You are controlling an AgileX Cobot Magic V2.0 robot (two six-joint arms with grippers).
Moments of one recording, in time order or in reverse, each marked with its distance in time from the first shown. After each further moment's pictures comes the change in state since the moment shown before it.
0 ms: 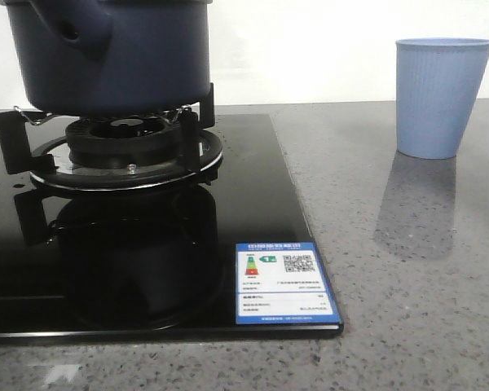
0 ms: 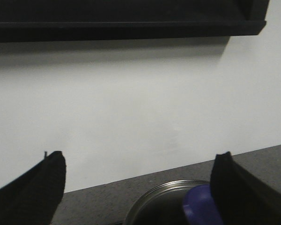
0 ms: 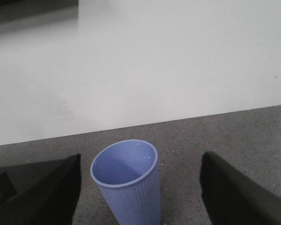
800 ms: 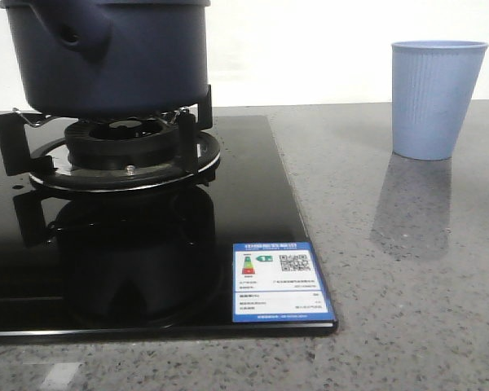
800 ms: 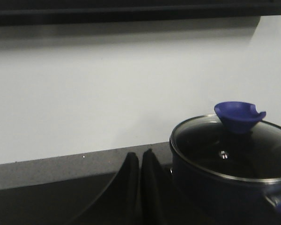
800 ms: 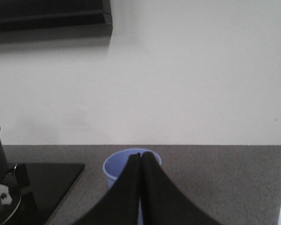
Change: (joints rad) left arm 0.177 -0.599 0.437 0.044 0.125 0.003; right arm -0.001 -0.261 0.124 -0.062 -0.067 -0.080
